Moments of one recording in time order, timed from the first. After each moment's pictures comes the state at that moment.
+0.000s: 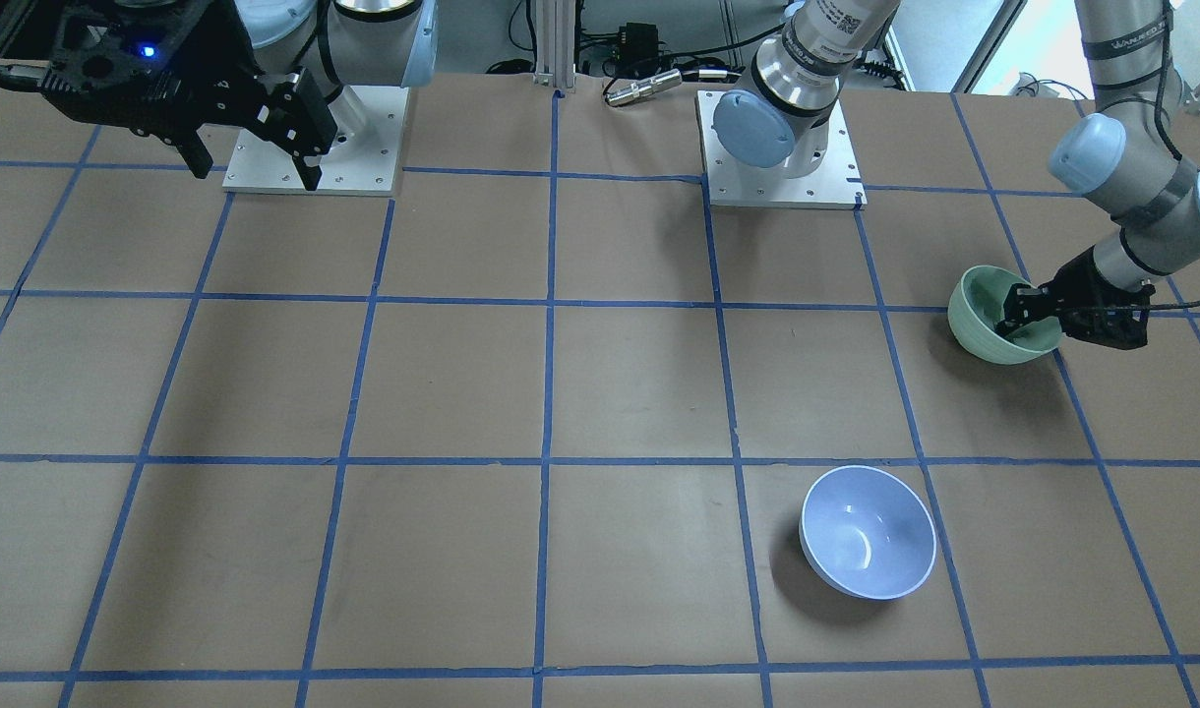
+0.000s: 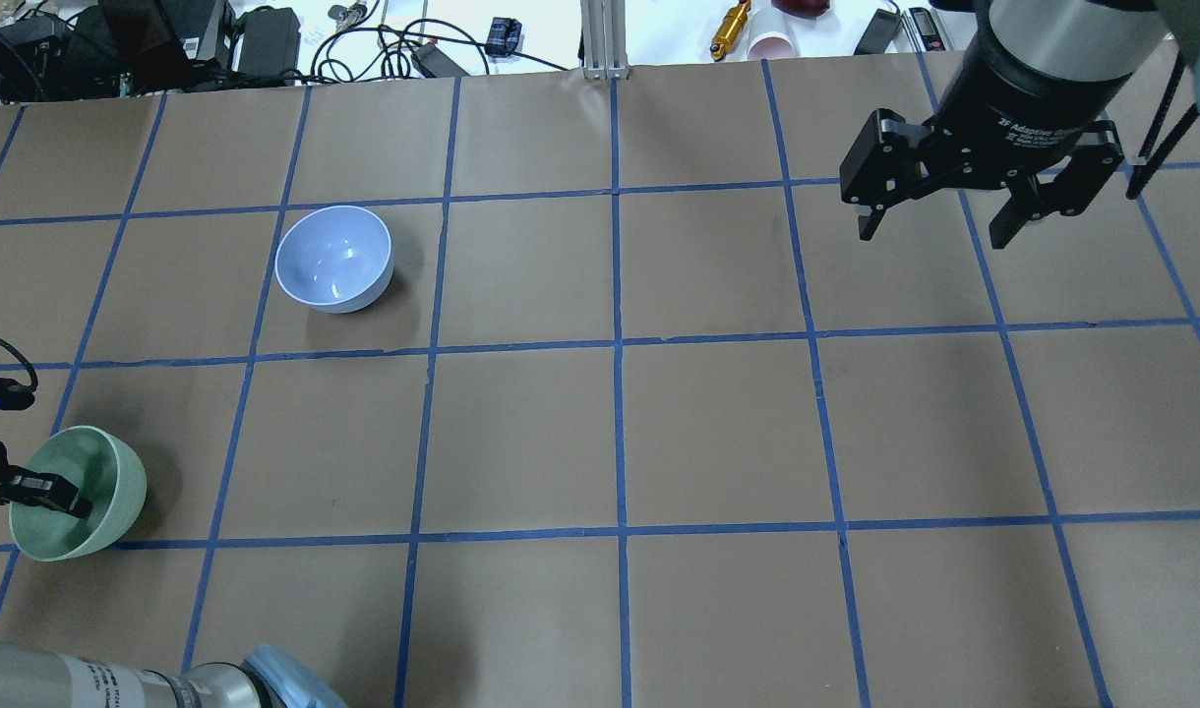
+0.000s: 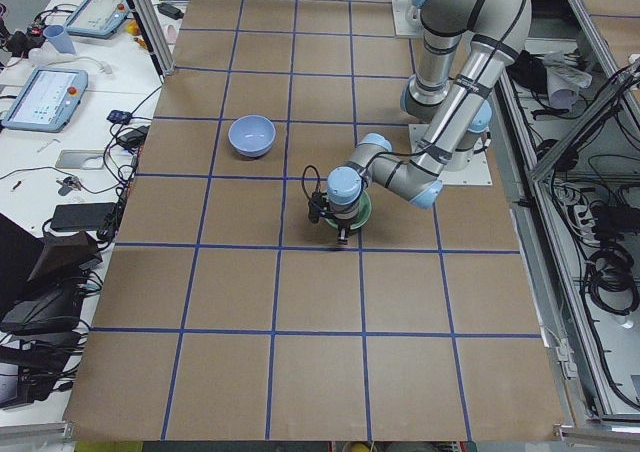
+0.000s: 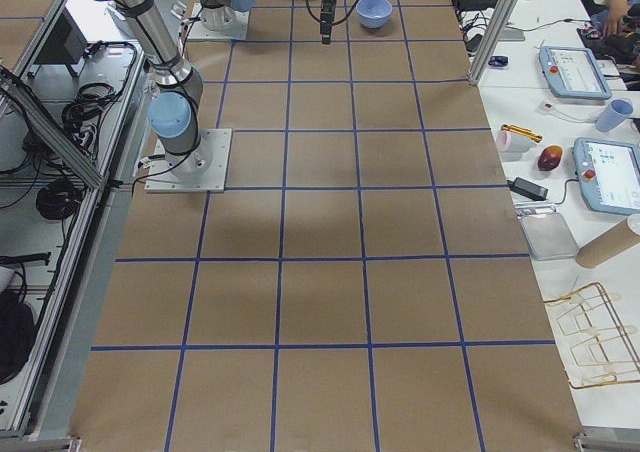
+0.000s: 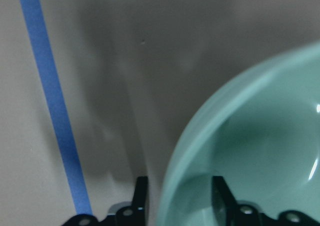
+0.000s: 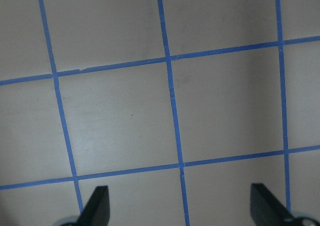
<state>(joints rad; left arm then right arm) -0.62 -1.84 -2.11 -0.91 1.58 1.09 1.58 -1.67 1.55 -1.46 -1.56 0.13</state>
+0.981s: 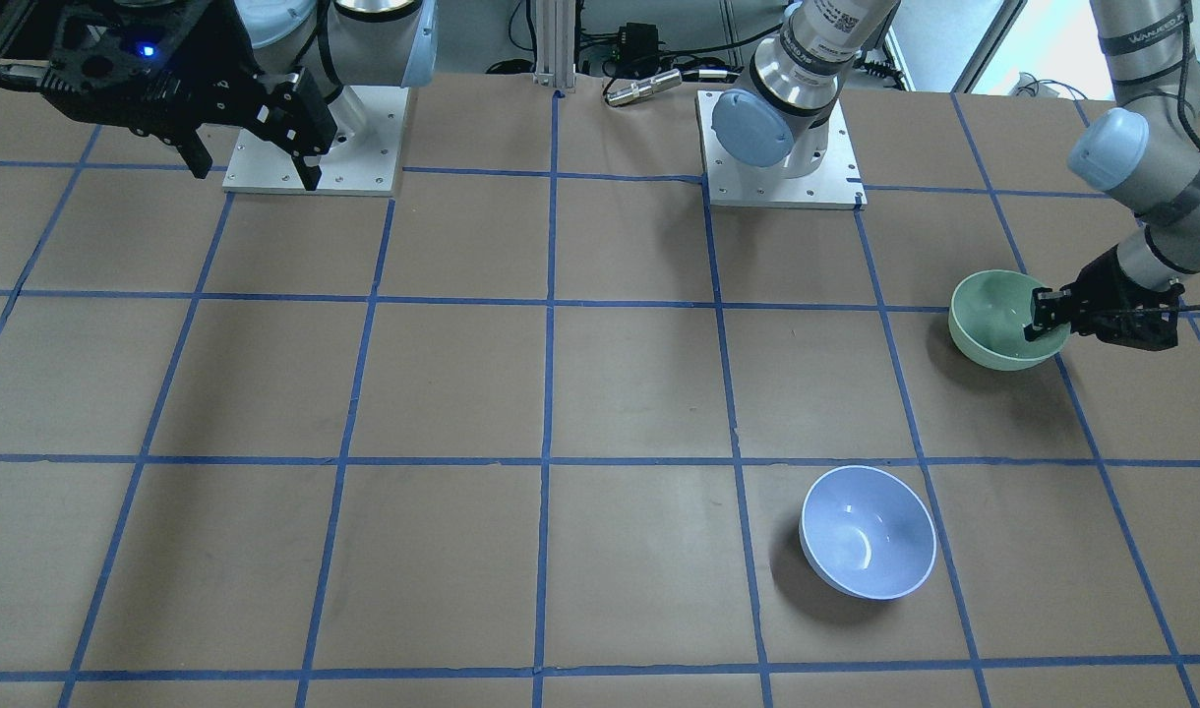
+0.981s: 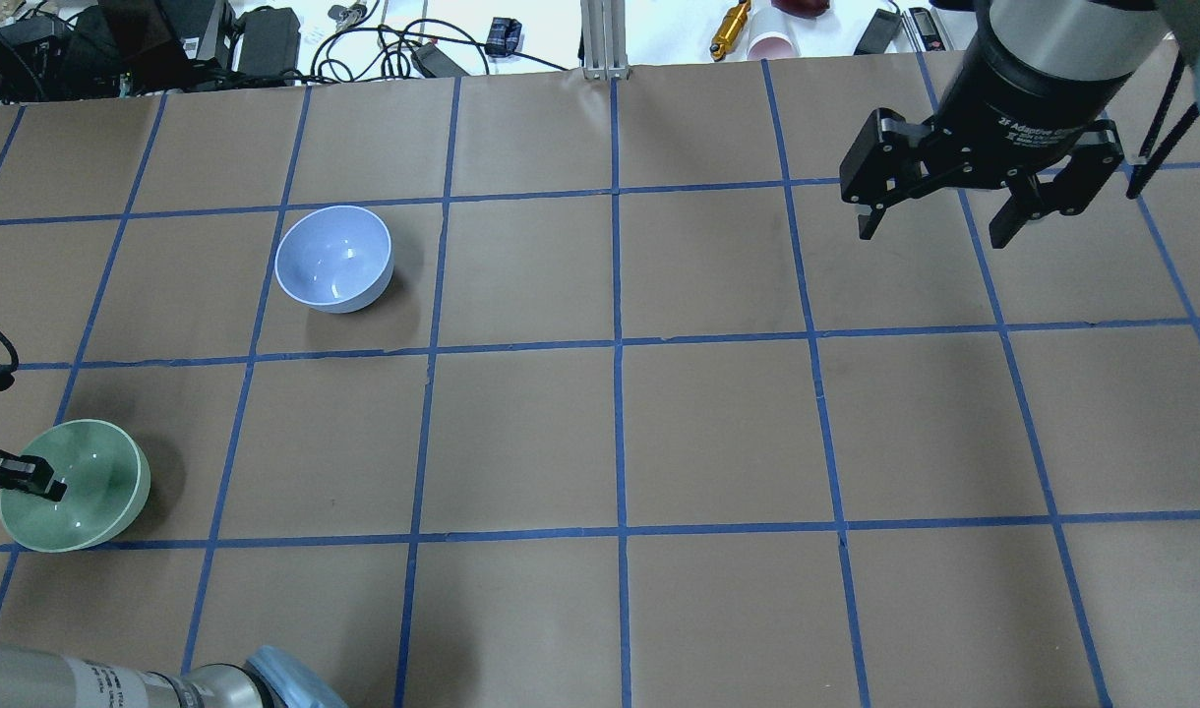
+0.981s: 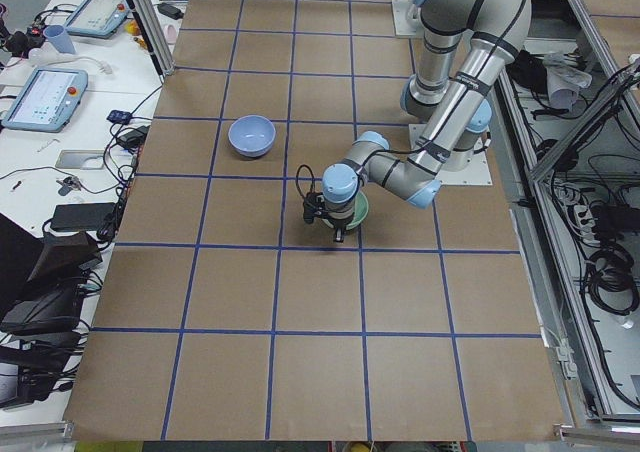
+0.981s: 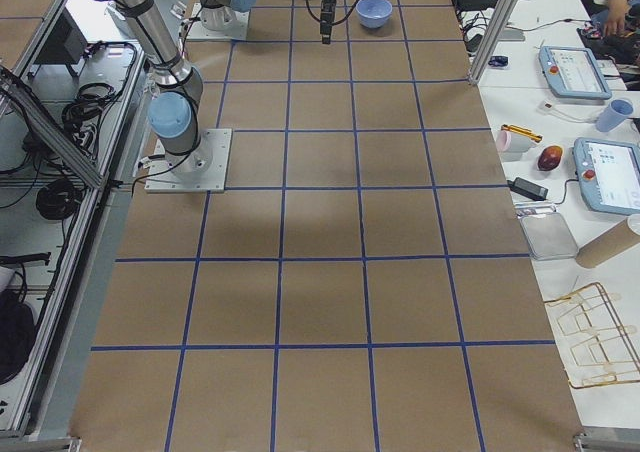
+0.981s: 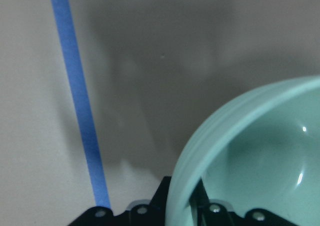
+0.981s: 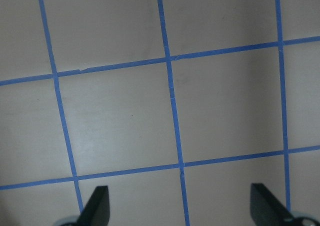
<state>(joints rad) -0.63 -1.84 -2.05 -0.95 1.59 1.05 1.58 -1.67 1.55 -1.46 -1.56 0.13</state>
